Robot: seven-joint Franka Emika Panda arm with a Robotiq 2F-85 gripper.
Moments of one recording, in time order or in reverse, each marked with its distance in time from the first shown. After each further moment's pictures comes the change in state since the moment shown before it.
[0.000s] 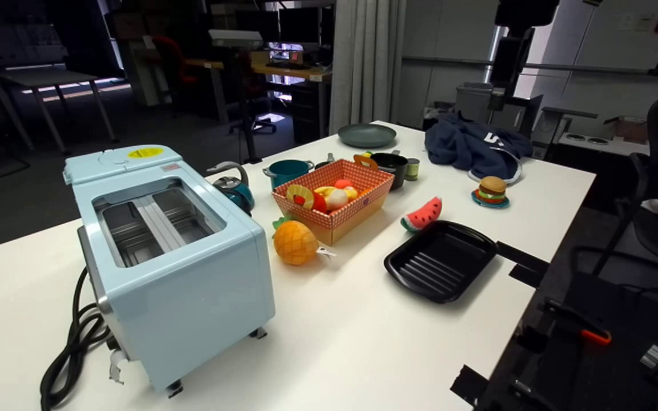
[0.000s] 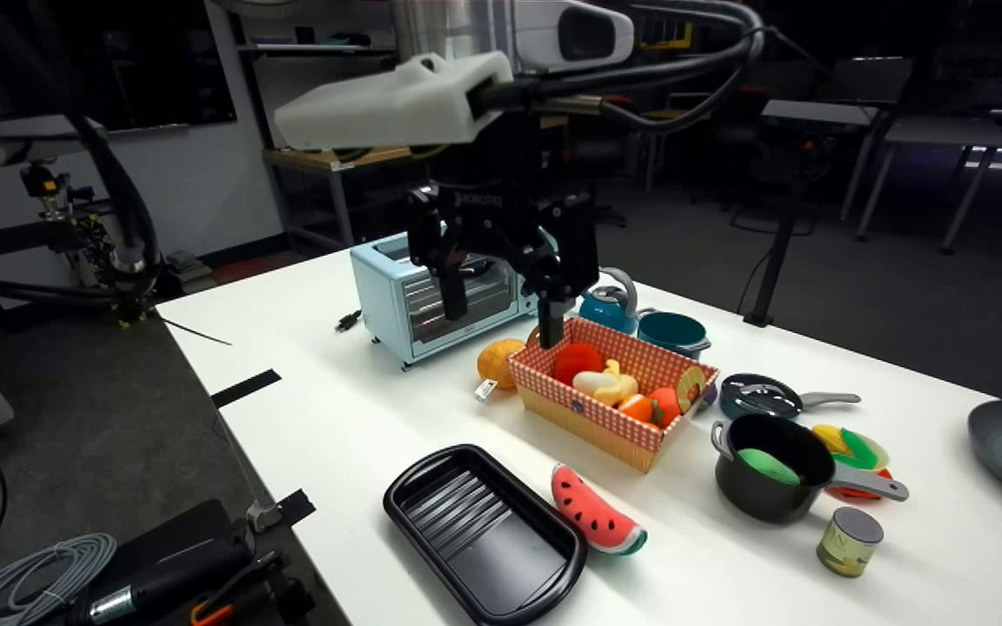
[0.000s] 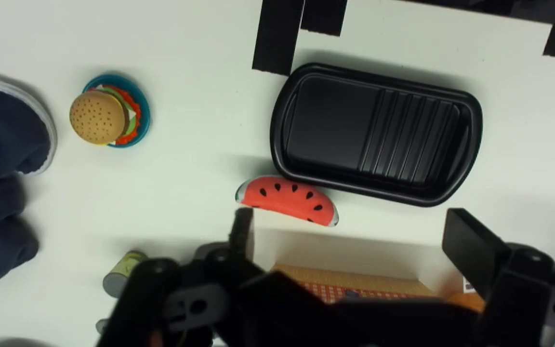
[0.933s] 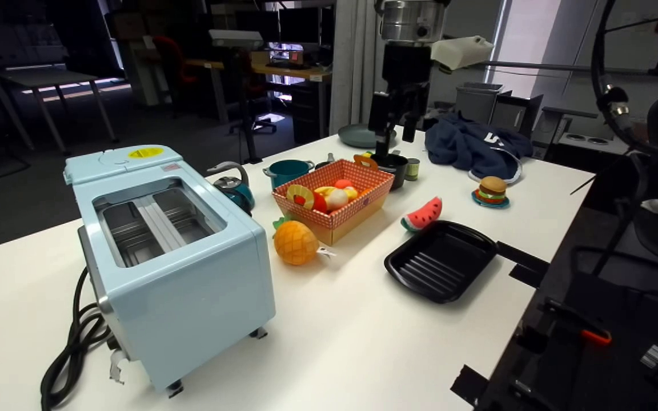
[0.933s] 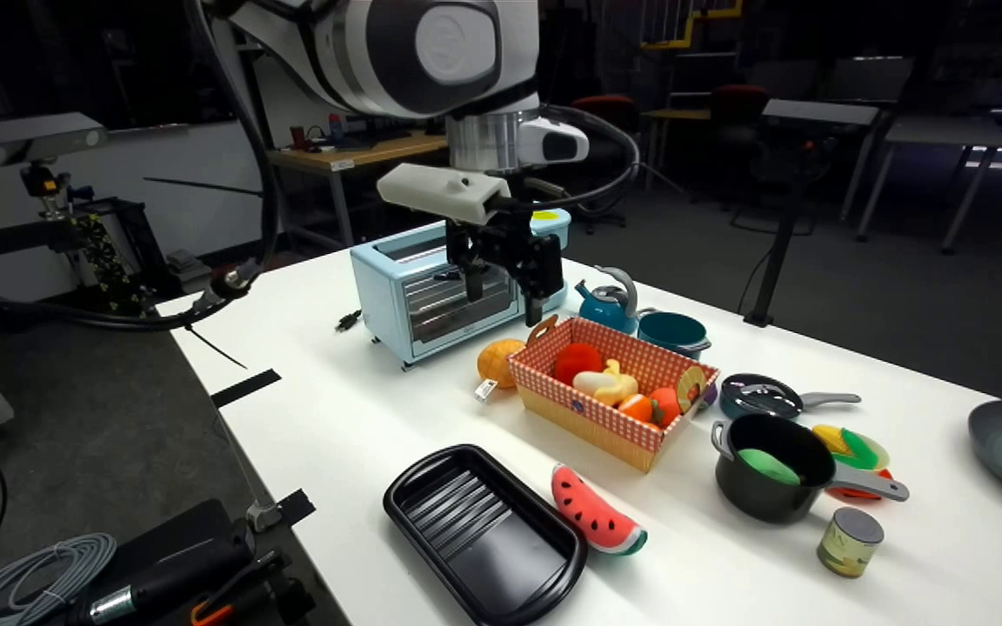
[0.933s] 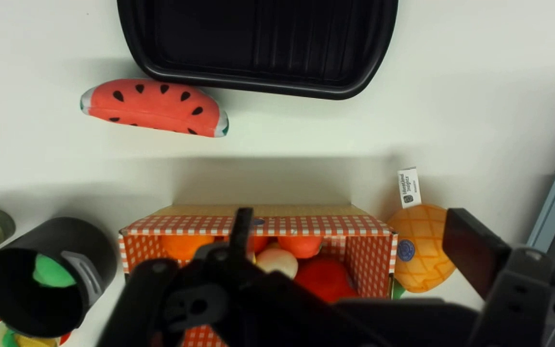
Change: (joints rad) arm 0.080 0.377 0.156 0.160 0.163 0.220 0.241
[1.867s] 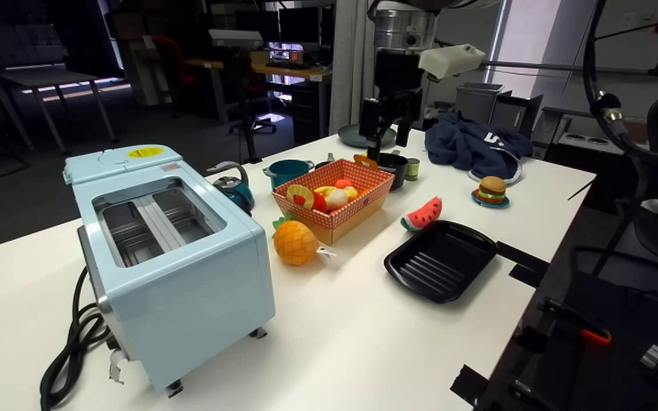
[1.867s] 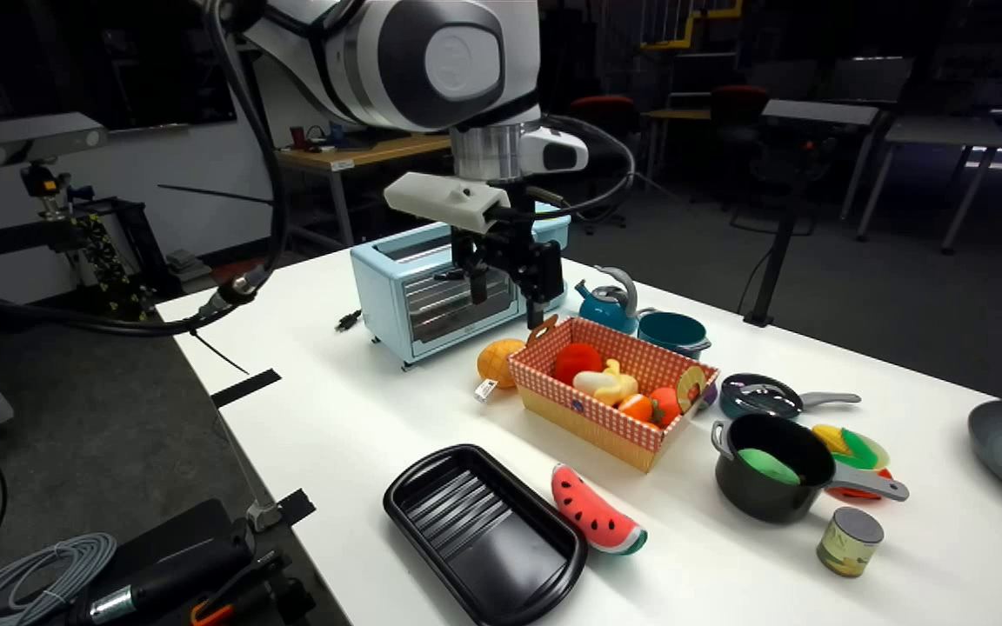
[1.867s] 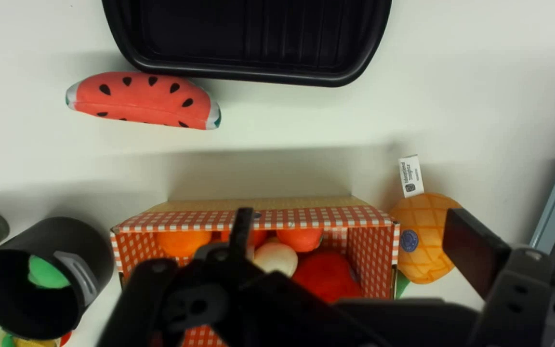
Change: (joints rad) arm 0.001 0.036 0.011 0.012 0.000 0.038 0.047
